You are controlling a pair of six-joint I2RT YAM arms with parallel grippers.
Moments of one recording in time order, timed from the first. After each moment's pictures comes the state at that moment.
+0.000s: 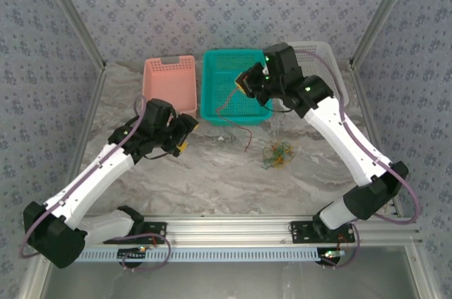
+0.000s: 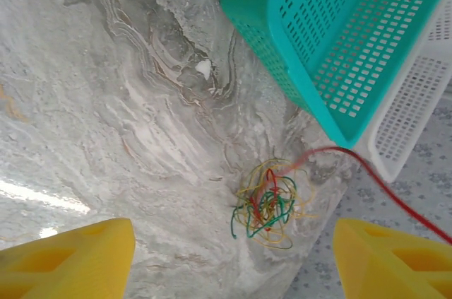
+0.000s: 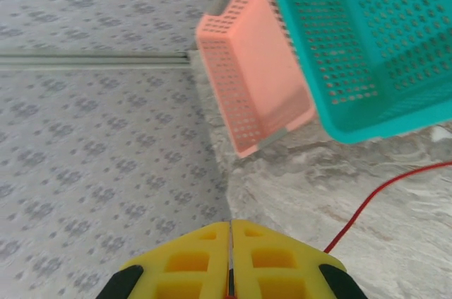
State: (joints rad) left arm -0.56 1.11 1.00 -0.72 0.15 -1.40; right arm 0.59 1.51 1.74 -0.76 -0.20 1.27
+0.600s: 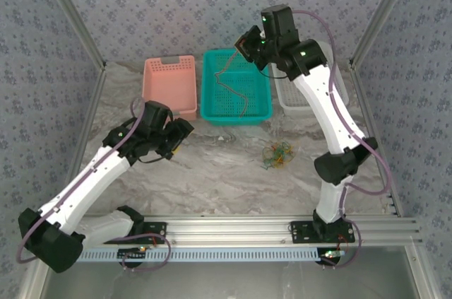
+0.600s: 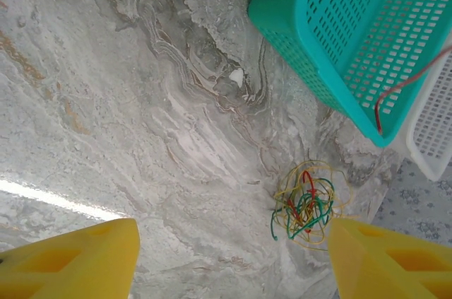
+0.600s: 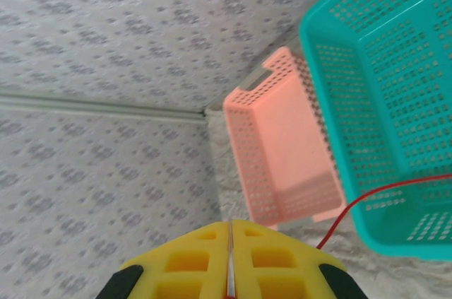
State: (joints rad) left arm -0.56 1.07 1.02 -0.84 0.10 -1.29; right arm 0.50 1.90 2.35 -0.97 -0.12 1.11
